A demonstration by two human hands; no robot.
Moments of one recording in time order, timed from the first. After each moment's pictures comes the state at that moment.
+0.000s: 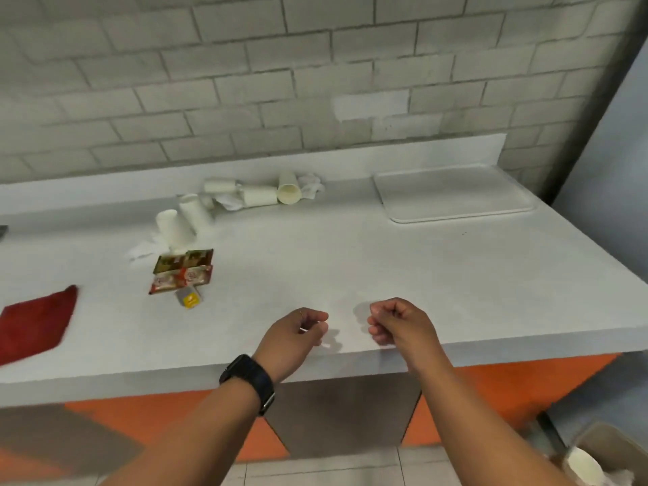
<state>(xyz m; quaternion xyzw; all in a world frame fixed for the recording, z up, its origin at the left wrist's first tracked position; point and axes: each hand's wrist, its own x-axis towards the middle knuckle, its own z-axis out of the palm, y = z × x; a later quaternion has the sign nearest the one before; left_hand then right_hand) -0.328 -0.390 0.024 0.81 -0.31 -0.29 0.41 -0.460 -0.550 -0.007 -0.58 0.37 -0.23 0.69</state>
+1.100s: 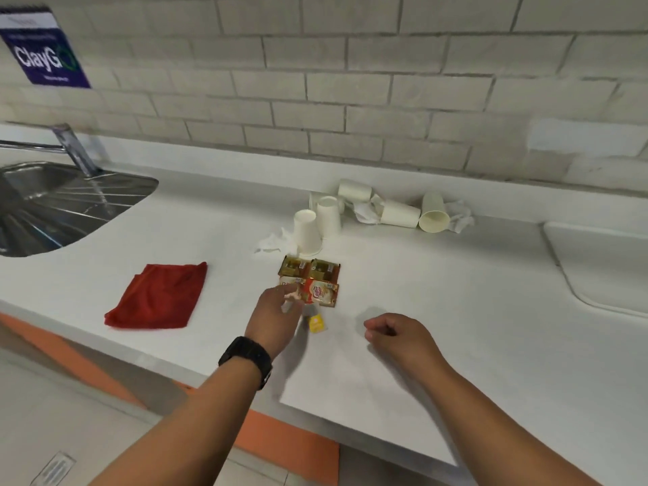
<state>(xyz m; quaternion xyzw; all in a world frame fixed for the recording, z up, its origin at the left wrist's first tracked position) -0.095 -0.274 0.011 0.86 -0.10 -0.09 0.49 -0.215 -0.463 -0.005 -0.76 0.27 -0.05 0.59</state>
